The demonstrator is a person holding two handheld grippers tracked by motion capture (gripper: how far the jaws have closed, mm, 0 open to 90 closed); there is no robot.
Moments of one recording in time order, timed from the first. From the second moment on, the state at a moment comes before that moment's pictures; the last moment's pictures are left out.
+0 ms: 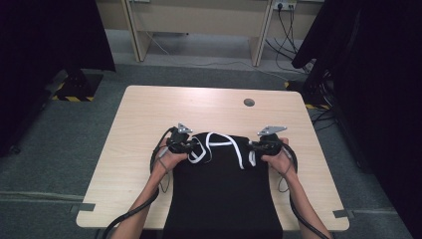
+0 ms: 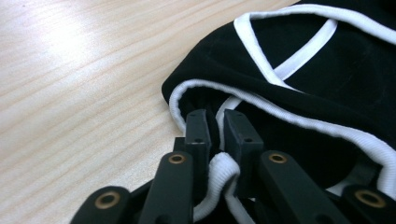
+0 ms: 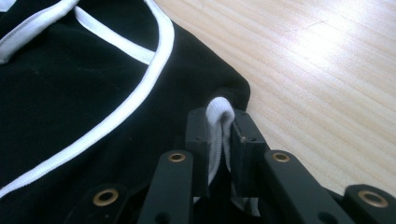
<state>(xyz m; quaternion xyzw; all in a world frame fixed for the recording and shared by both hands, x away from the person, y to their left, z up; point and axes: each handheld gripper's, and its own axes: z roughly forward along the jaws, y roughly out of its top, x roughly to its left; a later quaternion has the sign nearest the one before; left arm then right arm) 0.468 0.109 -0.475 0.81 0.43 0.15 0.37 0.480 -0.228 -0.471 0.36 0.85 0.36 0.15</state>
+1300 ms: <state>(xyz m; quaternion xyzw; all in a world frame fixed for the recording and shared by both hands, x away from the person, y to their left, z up) 0.509 0.113 -0.394 0.76 0.45 0.20 0.43 0.512 -0.223 -0.387 0.36 0.81 0.42 0.21</state>
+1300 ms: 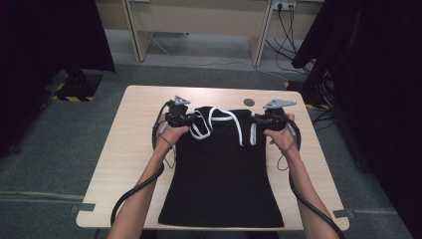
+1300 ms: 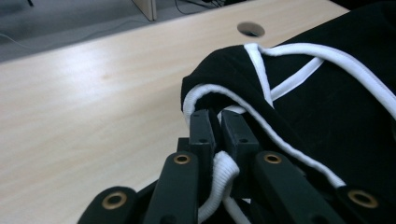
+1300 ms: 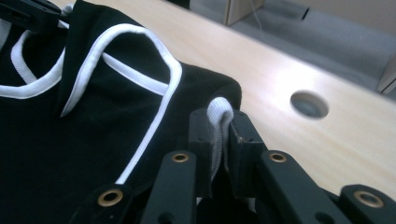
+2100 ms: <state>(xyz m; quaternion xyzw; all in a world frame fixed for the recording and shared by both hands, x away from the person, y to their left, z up) 0.403 0.126 -0.427 0.77 0.39 0.21 0.47 0.421 -0.217 -0.411 0.28 0.82 0.46 0.22</state>
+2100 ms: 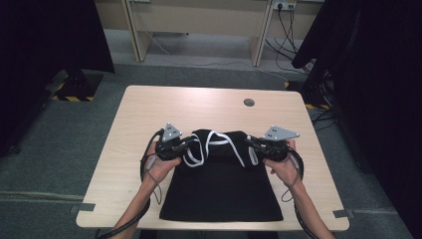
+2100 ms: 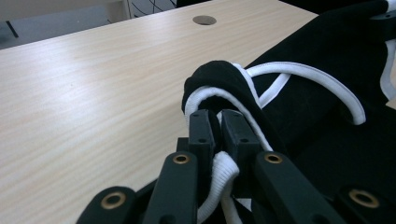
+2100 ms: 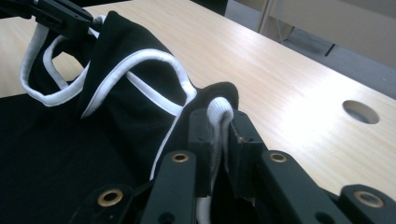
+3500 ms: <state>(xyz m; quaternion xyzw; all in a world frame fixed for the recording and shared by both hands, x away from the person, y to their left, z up) 0.298 0.138 -0.482 0.83 0.36 0.15 0.40 0.331 -0.243 -0.474 0.30 0.86 0.40 0.15</state>
